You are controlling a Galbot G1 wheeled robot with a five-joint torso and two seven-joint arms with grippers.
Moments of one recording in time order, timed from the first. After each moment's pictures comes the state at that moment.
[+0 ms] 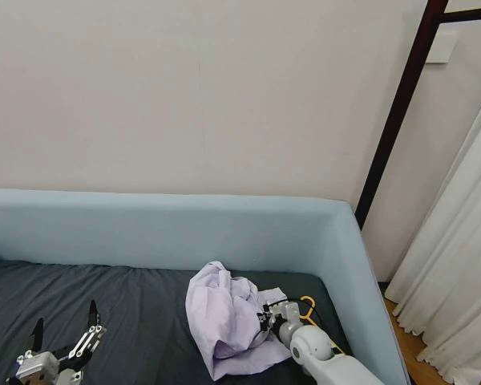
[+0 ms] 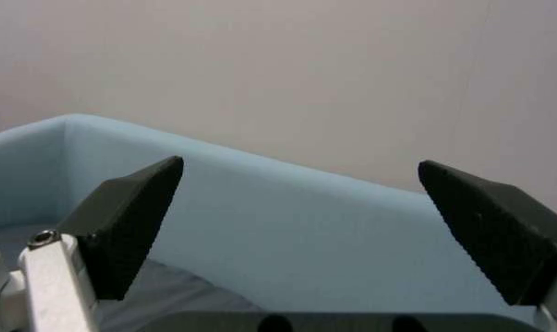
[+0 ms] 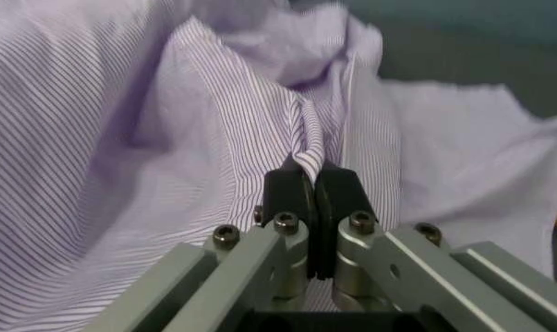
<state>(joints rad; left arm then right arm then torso) 1.80 -1.49 -0.72 -2.19 -0.29 -0.40 -0.22 -0.75 1.21 -0.20 1.25 0.62 -0.30 0.06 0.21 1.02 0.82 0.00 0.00</state>
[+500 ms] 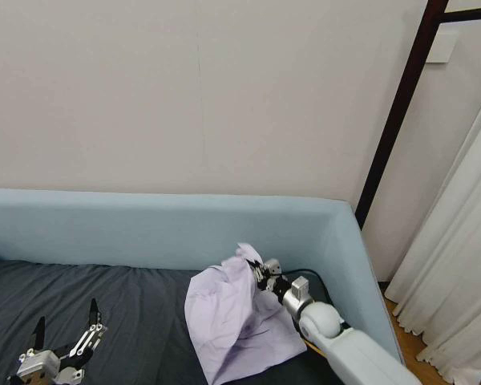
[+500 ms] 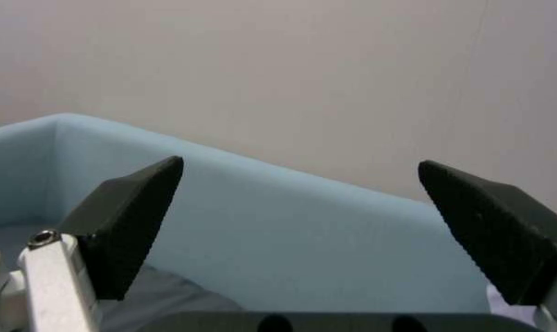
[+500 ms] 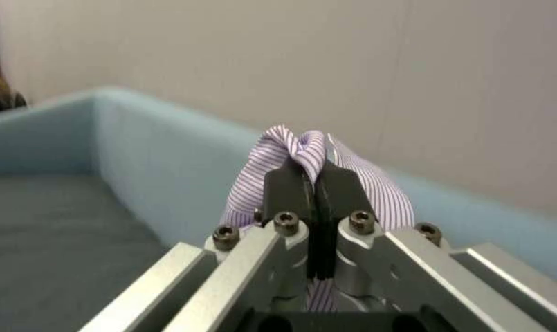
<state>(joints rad) 1.79 -1.47 -0.72 -2.18 -0.31 -0.41 -0.23 -0.50 1.12 -0.25 1.33 0.60 0.28 -0.23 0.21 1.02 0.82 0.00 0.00</state>
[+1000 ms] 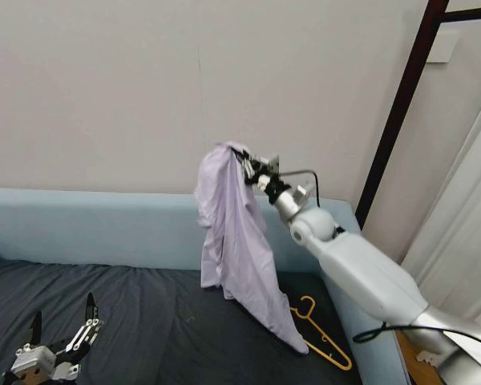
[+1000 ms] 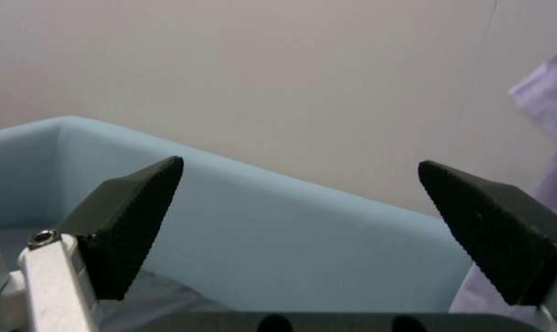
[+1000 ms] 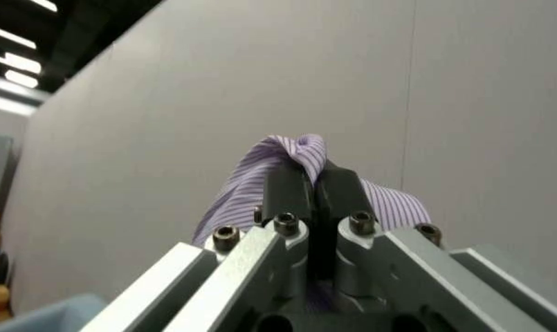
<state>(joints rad) 1.78 -1.46 -0.73 -2.19 -0.34 -0.42 -0.23 0.01 1.19 -0.34 1.35 0.89 0.30 -0.11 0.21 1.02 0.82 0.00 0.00</state>
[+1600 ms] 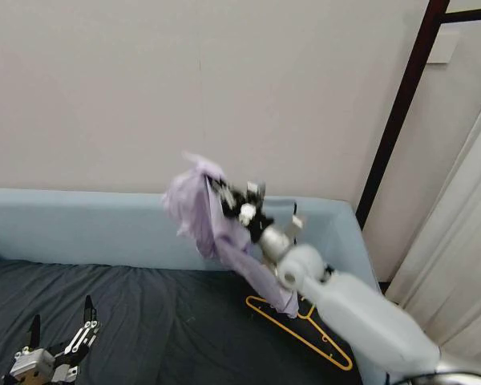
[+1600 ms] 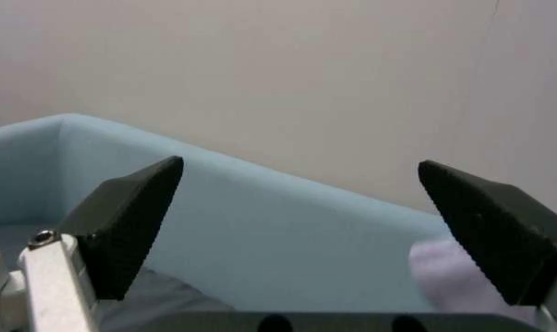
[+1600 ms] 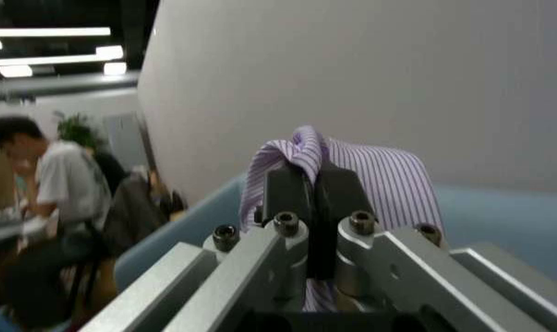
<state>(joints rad) 1.77 -1.47 -0.72 -2.17 -0.34 -0.43 -0.22 -0.55 1.00 -0.40 1.59 1.01 0.29 -0.35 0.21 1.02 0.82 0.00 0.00</state>
